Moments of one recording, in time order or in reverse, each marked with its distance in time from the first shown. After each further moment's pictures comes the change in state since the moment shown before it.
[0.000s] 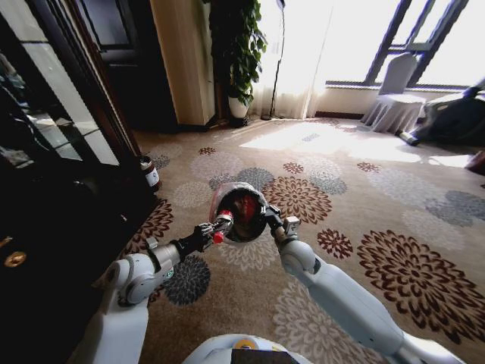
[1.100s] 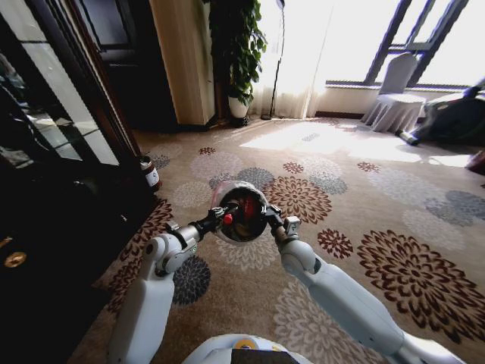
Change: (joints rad) left arm -0.149 -0.042 0.193 0.107 0.246 -0.067 0.115; right arm 0.000 -0.001 0.001 0.000 0.000 0.001 0.002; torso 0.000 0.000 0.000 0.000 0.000
